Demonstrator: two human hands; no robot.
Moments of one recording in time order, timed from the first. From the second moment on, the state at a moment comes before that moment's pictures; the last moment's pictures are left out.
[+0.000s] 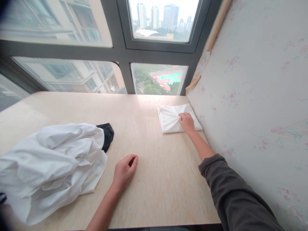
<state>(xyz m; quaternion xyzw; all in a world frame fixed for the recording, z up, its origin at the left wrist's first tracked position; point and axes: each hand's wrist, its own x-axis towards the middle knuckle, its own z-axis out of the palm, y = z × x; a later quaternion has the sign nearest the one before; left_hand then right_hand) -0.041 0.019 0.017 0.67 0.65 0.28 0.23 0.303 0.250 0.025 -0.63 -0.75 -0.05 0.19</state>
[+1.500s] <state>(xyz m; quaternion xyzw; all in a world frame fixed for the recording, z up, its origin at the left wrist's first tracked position) -0.042 0.018 0.015 0.65 0.65 0.30 0.26 0.307 0.250 0.067 -0.71 -0.70 -0.03 0.07</state>
